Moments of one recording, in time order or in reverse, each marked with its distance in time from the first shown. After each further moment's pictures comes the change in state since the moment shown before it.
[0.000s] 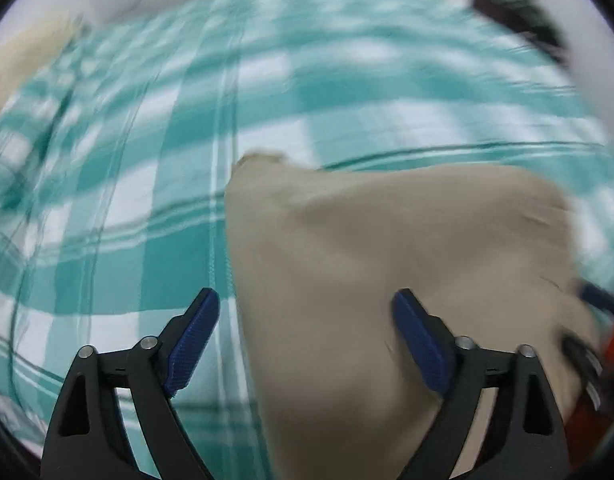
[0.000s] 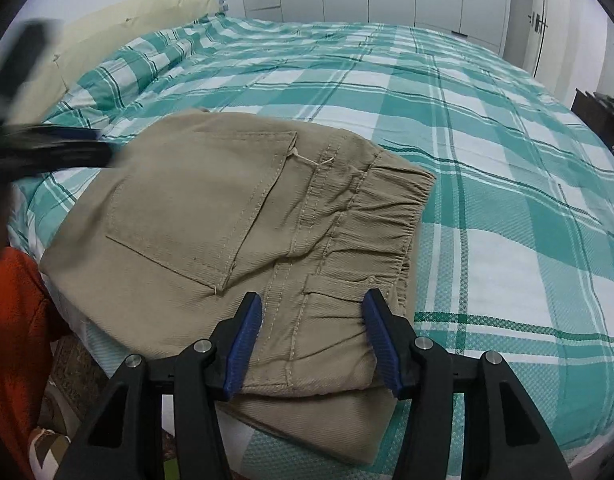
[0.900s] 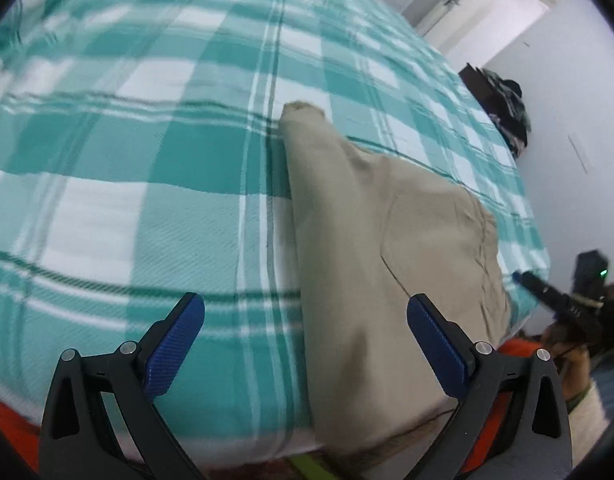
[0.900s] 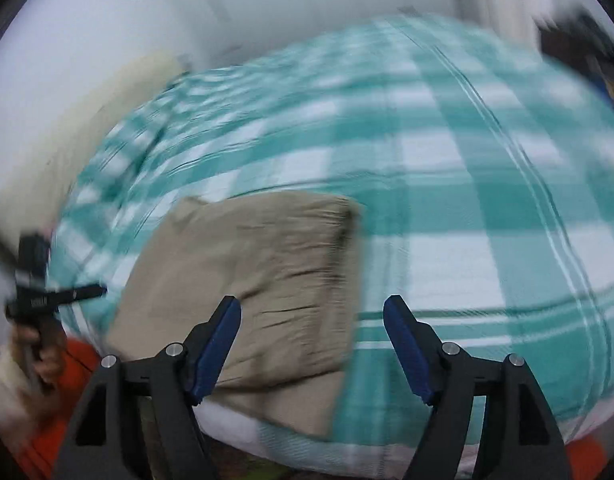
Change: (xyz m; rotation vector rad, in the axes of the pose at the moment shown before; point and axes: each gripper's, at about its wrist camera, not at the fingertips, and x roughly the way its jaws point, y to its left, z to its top) left arm -0.033 0.099 -0.073 -0.302 0.023 -0.449; right arm -0.047 -0.086 0.010 0.358 -0.025 0.148
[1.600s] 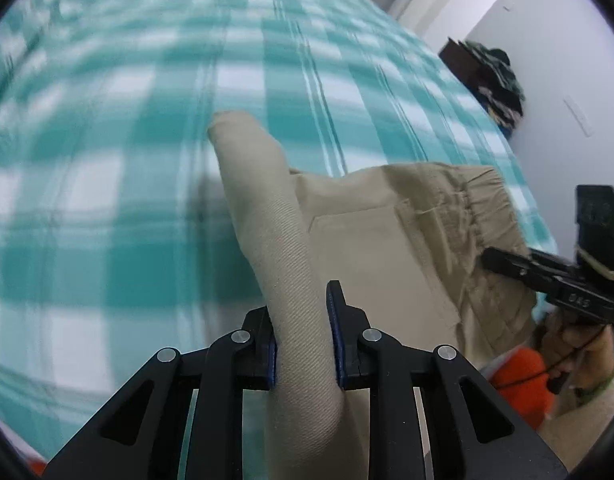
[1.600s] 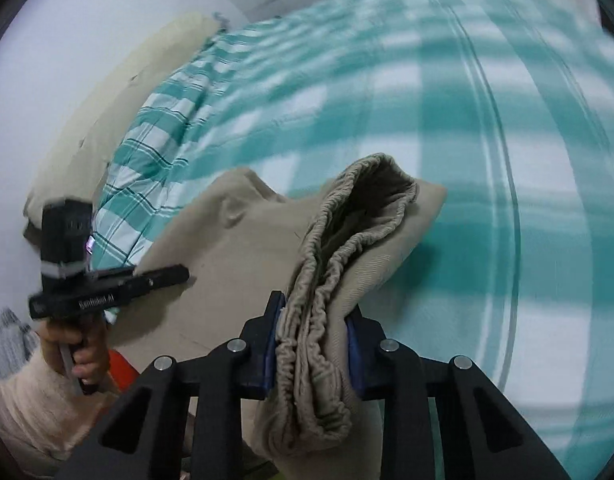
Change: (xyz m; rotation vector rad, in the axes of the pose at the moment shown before) left arm -0.006 -0.088 0.082 0.194 -0.038 0.092; right arm 0.063 0.077 0.082 -0.120 0.169 0.179
